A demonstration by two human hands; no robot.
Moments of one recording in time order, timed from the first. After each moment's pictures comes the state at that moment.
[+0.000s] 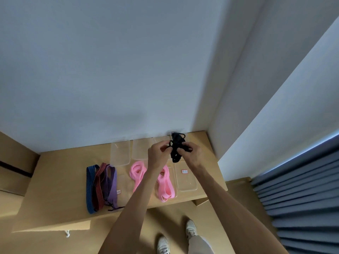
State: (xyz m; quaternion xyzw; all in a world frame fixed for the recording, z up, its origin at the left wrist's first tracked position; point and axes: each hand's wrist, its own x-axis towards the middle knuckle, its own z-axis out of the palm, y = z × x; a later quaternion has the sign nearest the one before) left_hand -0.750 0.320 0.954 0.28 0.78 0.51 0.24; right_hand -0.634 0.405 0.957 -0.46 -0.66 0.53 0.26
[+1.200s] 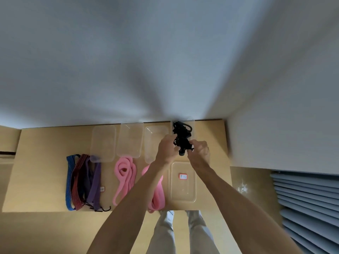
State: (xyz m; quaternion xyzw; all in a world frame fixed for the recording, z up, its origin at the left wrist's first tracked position) left_hand -0.789 0.495 0.792 0.32 0.87 0.25 0.29; right_hand -0.678 0.573 0.781 -0.50 -0.79 0.36 0.02
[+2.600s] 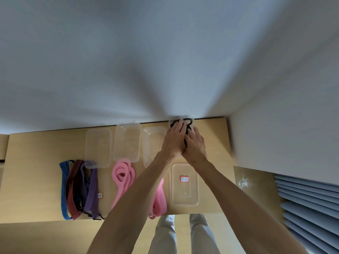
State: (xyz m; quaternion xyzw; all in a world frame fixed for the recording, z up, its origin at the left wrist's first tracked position) left_hand -0.812 0.537 0.747 0.50 0.83 0.11 0.20; right_hand -0.711 0.587 0.741 -0.36 -0.89 0.26 -0.06
